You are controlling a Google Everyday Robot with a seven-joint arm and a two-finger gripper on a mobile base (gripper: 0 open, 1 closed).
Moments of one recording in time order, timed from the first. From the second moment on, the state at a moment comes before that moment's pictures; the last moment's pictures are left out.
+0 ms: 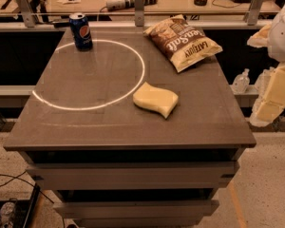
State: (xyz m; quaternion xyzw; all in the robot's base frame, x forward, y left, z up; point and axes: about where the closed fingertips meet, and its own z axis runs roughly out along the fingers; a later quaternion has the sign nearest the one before) arm 0.438 -0.216 0.977 -0.60 0.78 -0.04 0.16
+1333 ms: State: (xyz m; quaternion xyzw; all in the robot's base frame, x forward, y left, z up) arm 0.449 -0.282 0.973 -0.36 0.88 -0.12 0.28
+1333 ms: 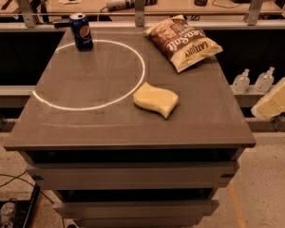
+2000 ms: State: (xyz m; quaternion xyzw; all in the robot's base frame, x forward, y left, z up) arm 0.483 -0.347 0.981 -0.22 0.88 -0.09 0.42
